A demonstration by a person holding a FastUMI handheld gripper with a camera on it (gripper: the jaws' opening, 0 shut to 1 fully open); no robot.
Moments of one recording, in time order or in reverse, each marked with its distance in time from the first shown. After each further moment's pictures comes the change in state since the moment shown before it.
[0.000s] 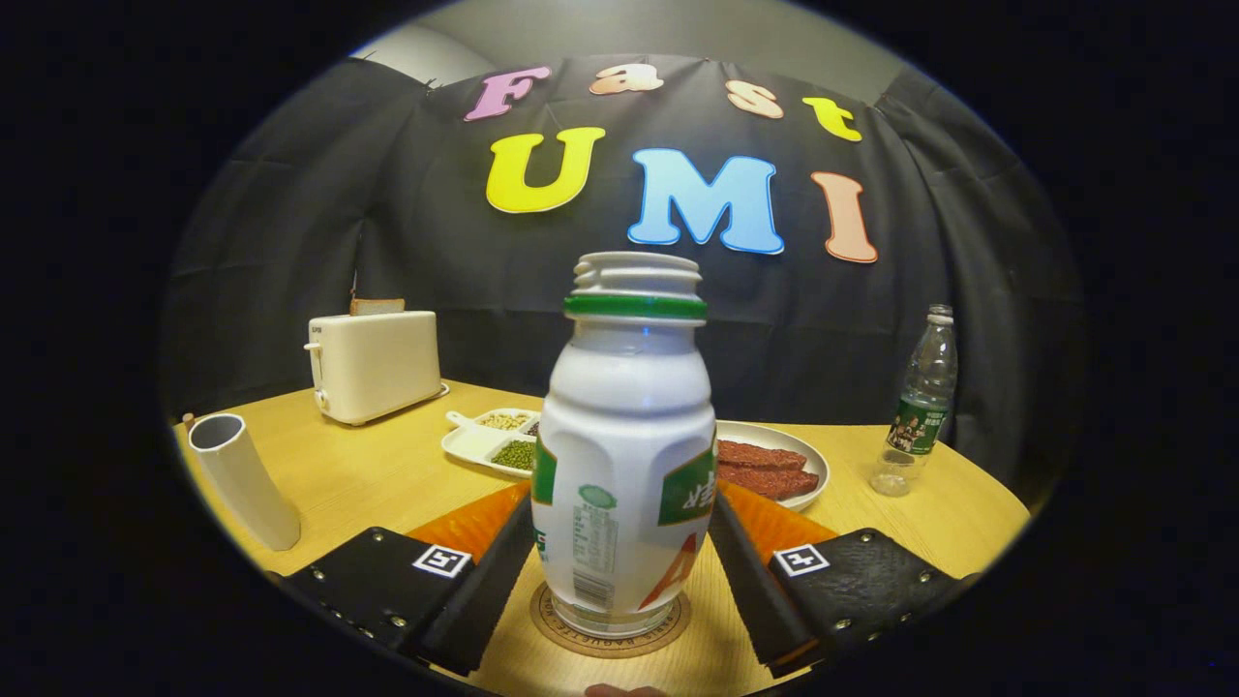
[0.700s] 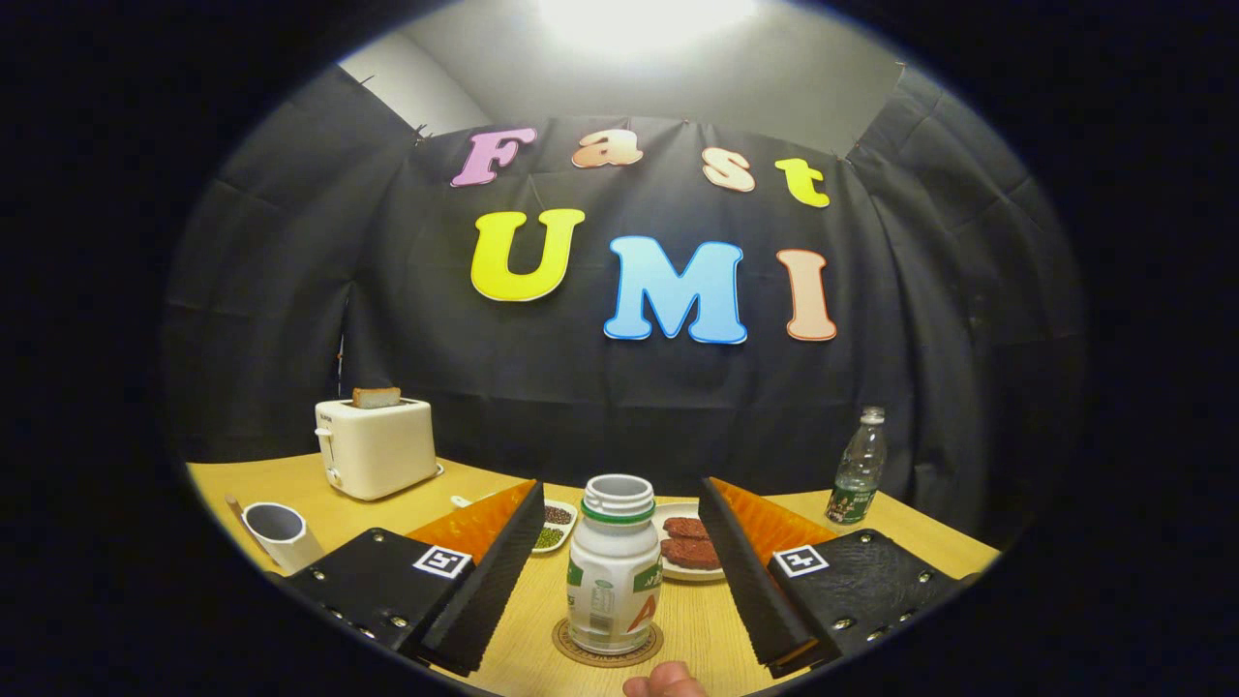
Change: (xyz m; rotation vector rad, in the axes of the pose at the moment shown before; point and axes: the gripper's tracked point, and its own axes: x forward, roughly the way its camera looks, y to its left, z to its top) arm -0.074 0.000 0.108 0.003 -0.215 -0.083
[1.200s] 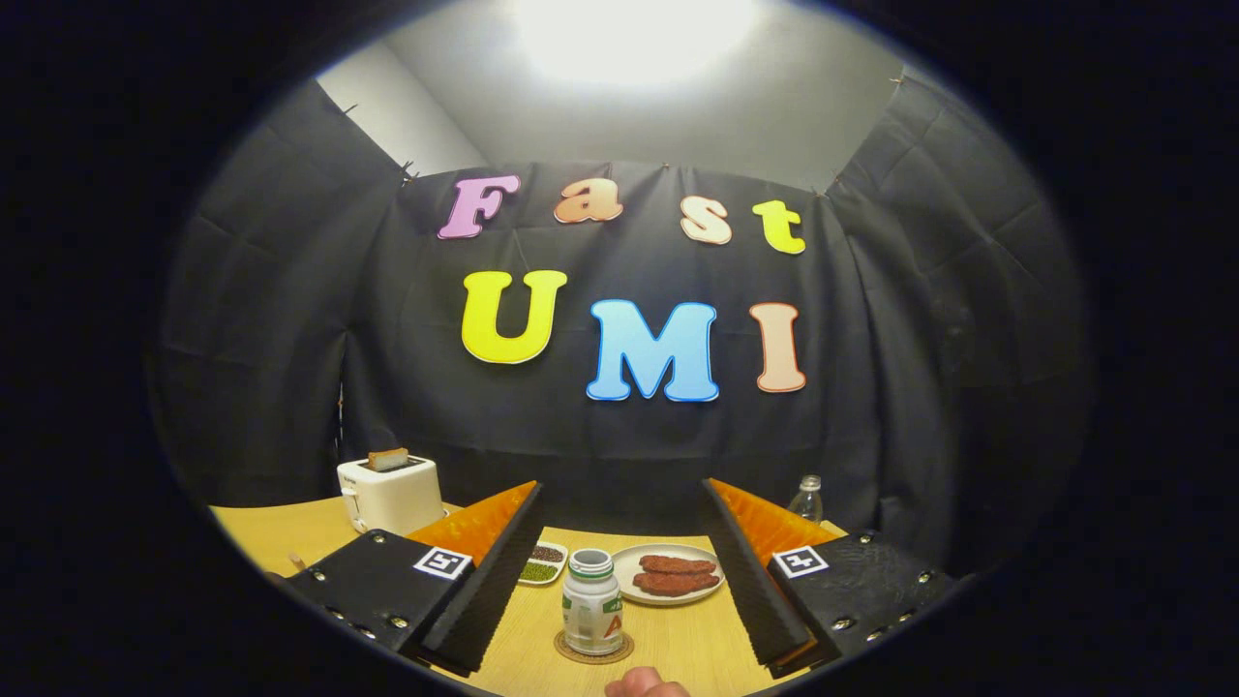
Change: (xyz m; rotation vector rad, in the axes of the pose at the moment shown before) arm -0.061 -0.022 0.104 0.014 -0.064 -0.027
